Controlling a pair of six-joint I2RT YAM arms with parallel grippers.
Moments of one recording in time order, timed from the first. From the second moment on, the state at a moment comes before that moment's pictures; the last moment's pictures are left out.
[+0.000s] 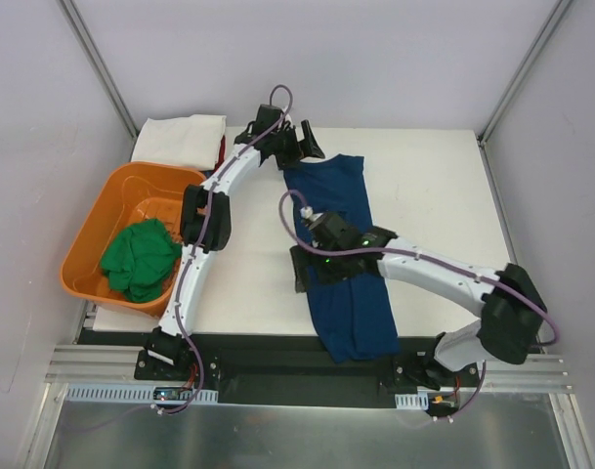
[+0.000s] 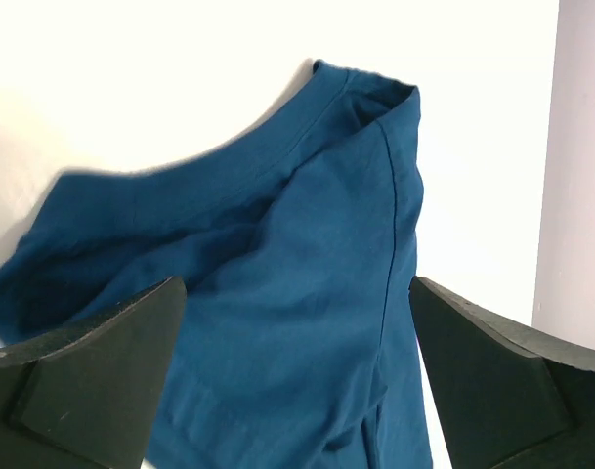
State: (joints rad) left arm -0.35 2.64 2.45 -0.47 0.52 -0.65; right arm 0.97 1.50 1.09 -0.64 -0.10 0.56
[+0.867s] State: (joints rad) left arm -0.46 1.42 1.01 -0.43 0.35 -0.56; right arm 0.73 1.72 1.20 -0.90 0.12 0.55
